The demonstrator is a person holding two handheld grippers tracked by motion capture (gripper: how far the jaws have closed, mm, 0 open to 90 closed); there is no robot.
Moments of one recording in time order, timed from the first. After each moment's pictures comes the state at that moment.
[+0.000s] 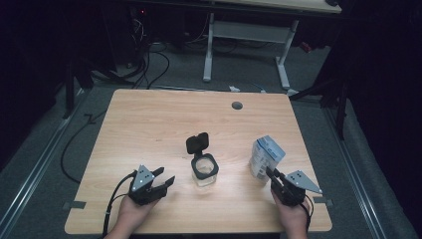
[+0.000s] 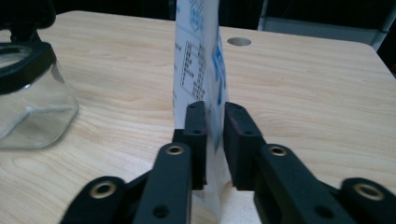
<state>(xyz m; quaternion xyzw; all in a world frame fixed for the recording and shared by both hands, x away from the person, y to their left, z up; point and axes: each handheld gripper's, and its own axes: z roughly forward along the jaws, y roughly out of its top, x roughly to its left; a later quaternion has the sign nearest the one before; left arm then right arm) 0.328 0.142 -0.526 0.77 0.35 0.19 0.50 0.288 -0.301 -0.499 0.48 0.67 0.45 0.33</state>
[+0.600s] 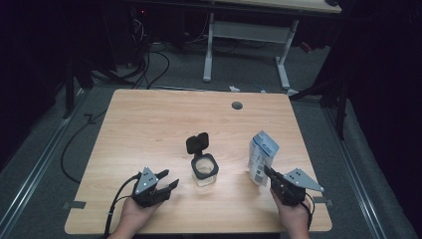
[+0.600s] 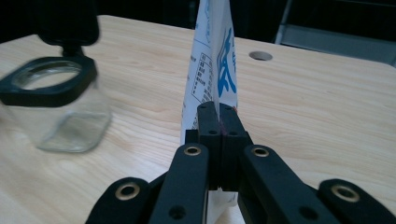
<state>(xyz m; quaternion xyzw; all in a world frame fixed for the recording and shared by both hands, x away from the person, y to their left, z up) 0.321 0.131 -0.527 0.78 0.33 0.18 0.51 0.281 -0.290 -0.473 0.45 0.70 0.46 0.31</state>
